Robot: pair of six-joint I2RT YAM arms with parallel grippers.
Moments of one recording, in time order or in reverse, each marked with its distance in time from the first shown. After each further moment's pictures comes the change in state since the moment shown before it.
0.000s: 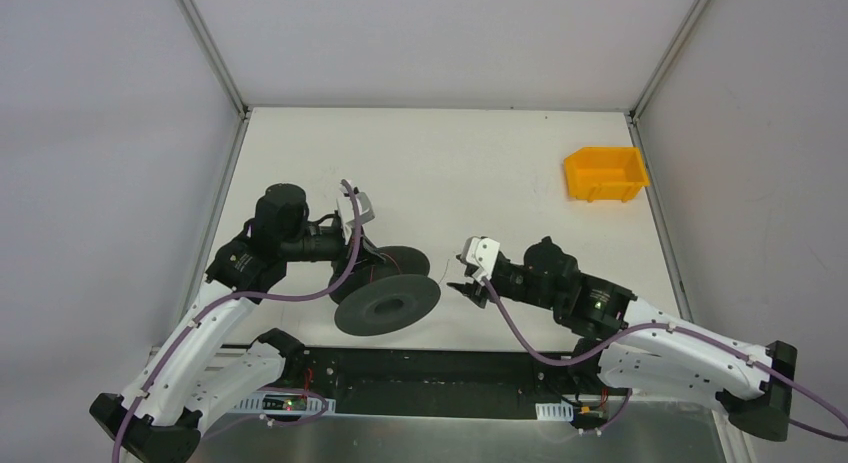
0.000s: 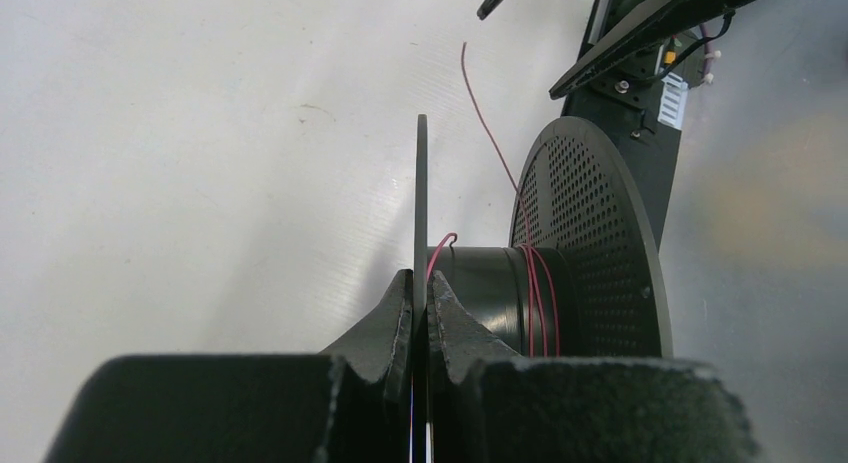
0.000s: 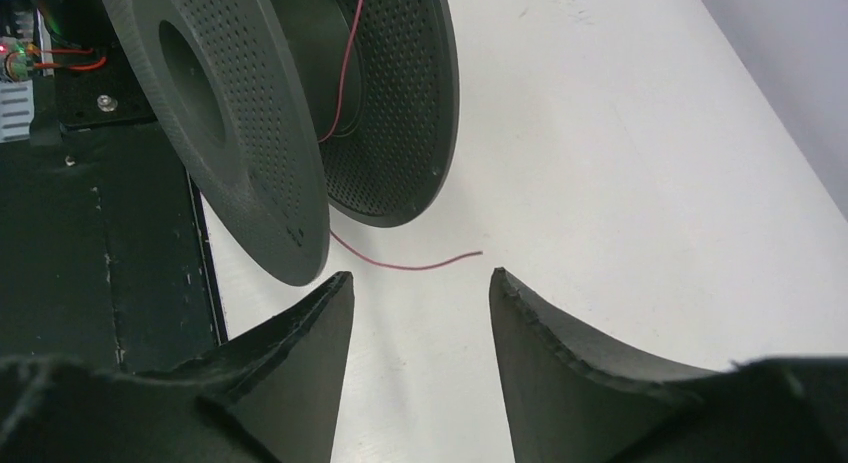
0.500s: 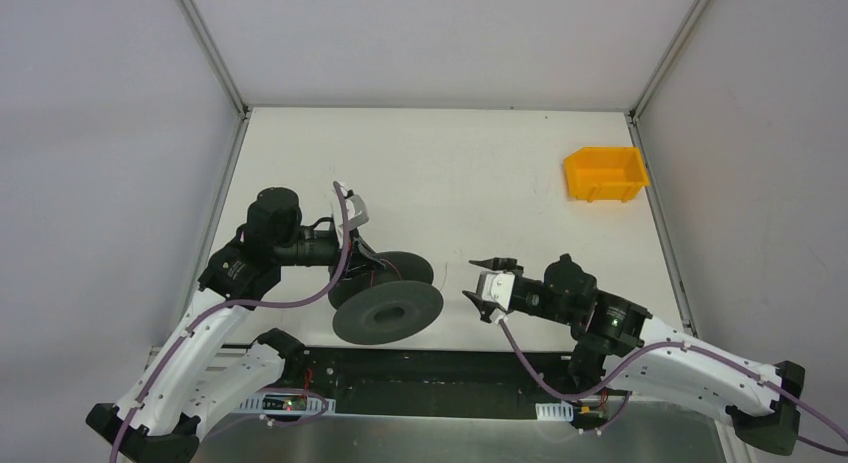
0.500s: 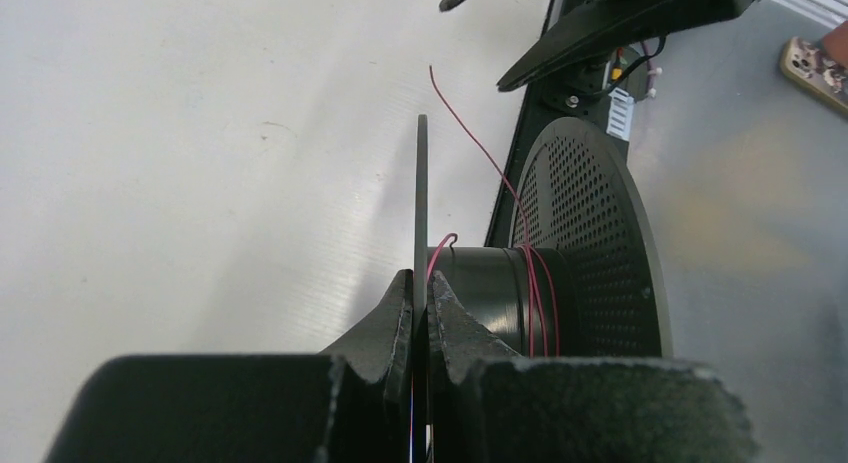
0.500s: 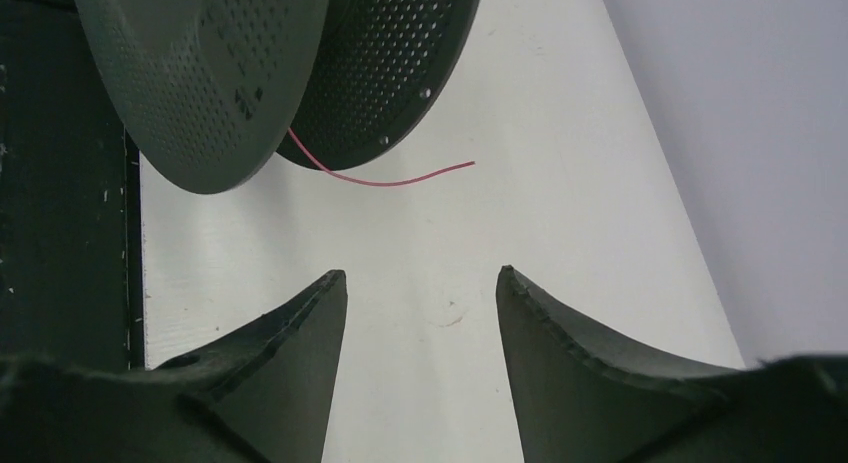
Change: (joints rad) left arm 0.000 -0.046 0.001 -0.002 0.064 -0.057; right arm 0.001 -0.188 -0.107 -0.045 -0.009 -0.273
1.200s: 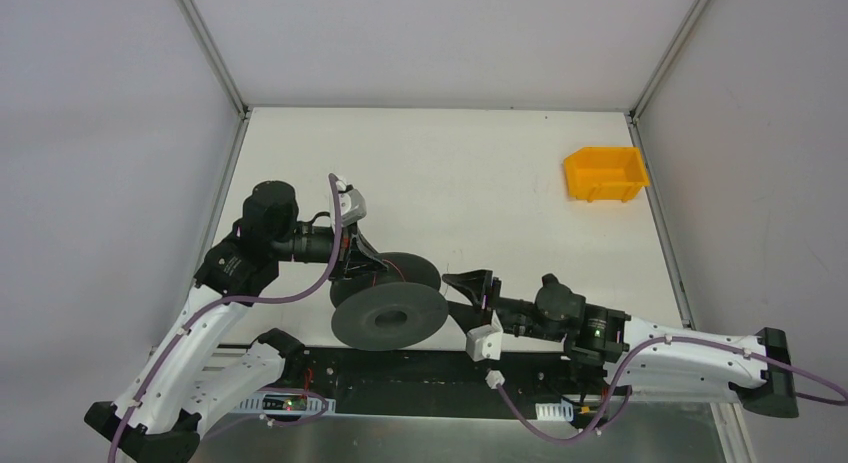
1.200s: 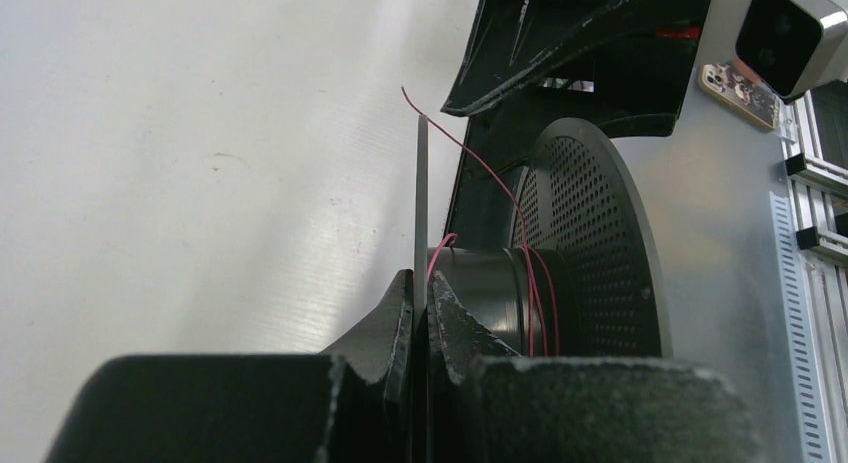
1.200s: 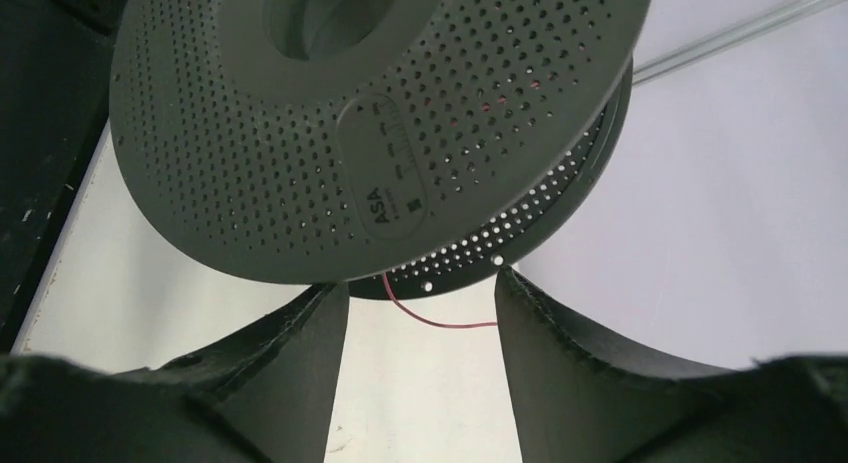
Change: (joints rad) left arm 0.000 0.024 0.059 0.000 0.111 -0.072; right arm 0.216 0.026 -0.141 0.332 0.011 -0.430
